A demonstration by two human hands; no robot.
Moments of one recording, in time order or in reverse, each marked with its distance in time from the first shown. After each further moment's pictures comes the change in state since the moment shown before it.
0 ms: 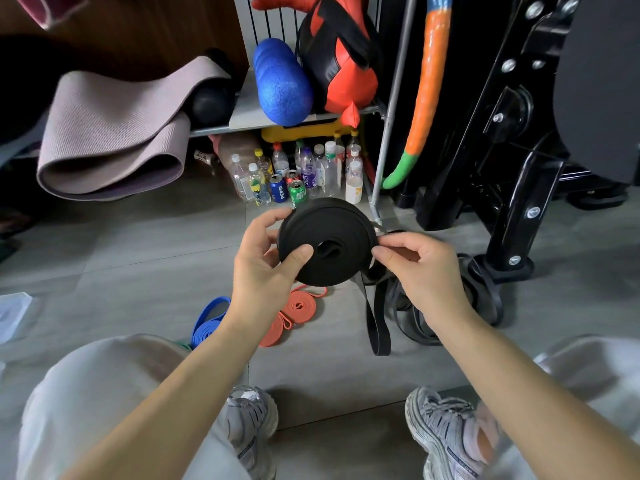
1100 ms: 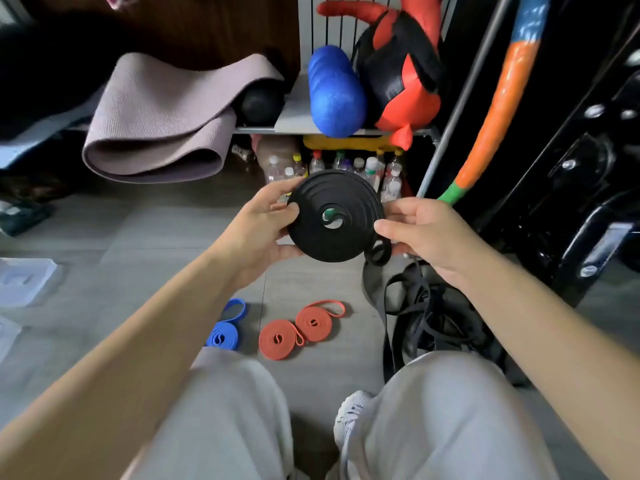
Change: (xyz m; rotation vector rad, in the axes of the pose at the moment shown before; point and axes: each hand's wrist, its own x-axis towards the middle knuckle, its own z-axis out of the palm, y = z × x) left_hand 0.093 0.015 -0.057 -0.184 -0.107 -0.289; right_hand 0.108 -0.038 0.050 0.007 -0.474 0.139
